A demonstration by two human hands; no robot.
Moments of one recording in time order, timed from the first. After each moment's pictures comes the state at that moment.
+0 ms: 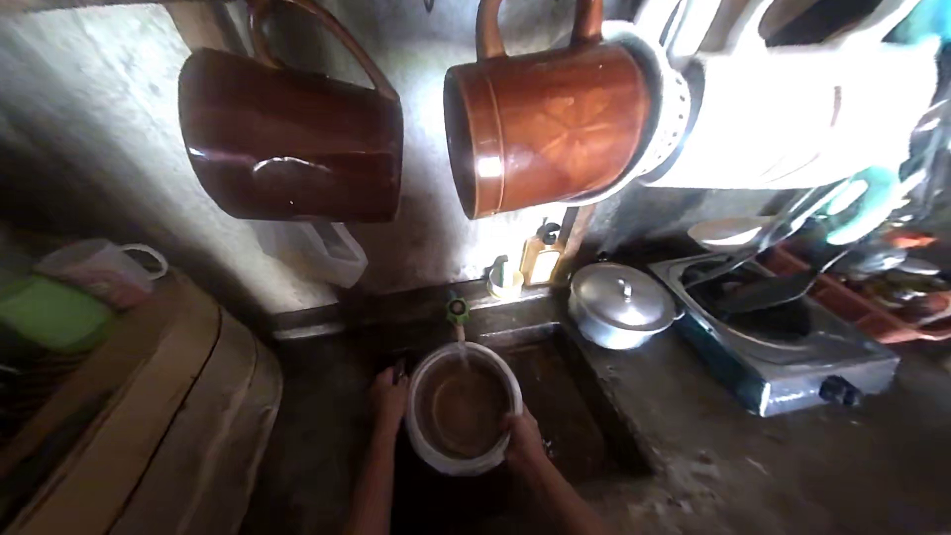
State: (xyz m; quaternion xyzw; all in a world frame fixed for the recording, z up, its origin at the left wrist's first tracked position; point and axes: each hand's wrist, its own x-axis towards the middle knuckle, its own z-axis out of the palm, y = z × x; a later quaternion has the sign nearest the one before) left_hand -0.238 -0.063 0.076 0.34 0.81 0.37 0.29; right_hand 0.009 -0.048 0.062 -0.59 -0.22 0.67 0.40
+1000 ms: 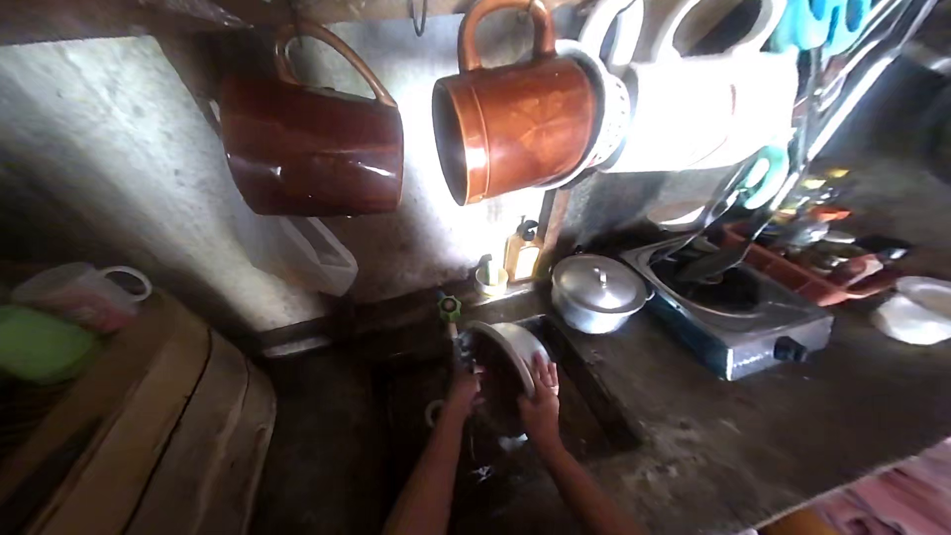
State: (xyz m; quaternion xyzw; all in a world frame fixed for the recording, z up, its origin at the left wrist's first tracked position) left_hand -0.114 -0.012 0.073 0.24 0.65 0.39 0.61; right_hand 0.038 -0.047 0.085 -0.56 -0.64 0.24 0.47
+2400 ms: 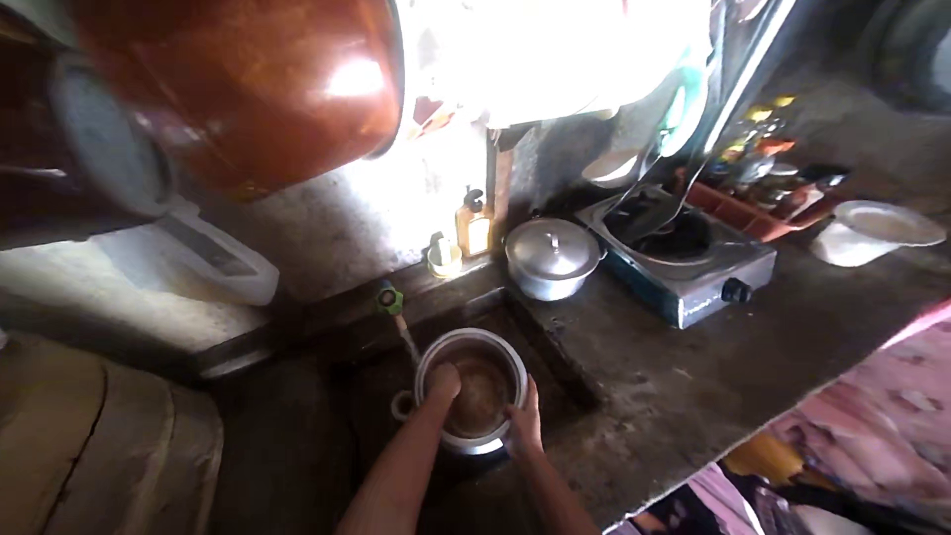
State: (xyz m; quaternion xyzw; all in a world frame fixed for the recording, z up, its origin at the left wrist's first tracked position) left_hand -0.065 0.021 0.036 0.57 0.74 -0.12 0.35; right_hand 0.075 -0.067 0.018 -0.60 -0.22 0.54 0.54
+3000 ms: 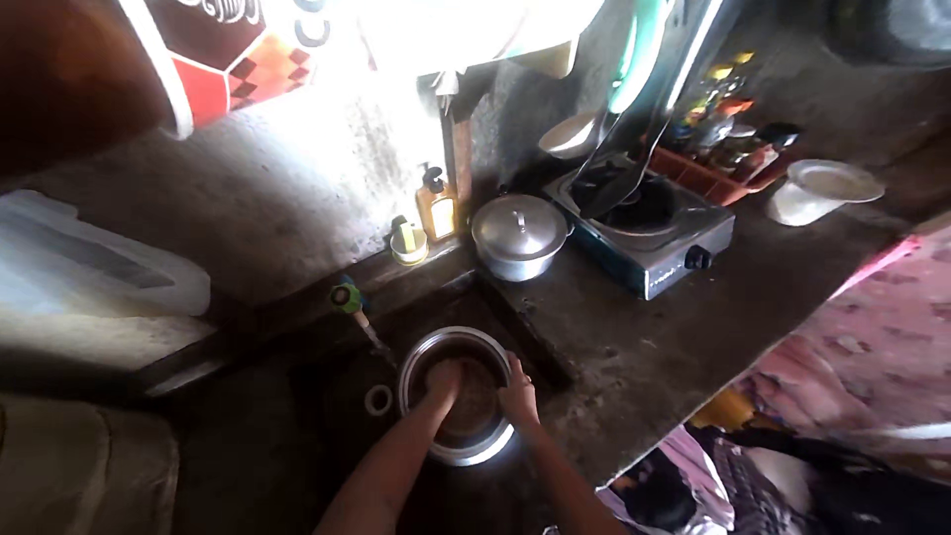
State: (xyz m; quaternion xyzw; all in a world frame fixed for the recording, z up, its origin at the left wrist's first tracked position) left_hand -0.005 -0.003 0.023 0.64 0.68 -0.16 0.33; right_hand 0.132 -0.044 0.049 -0.76 -0.45 0.43 0.16
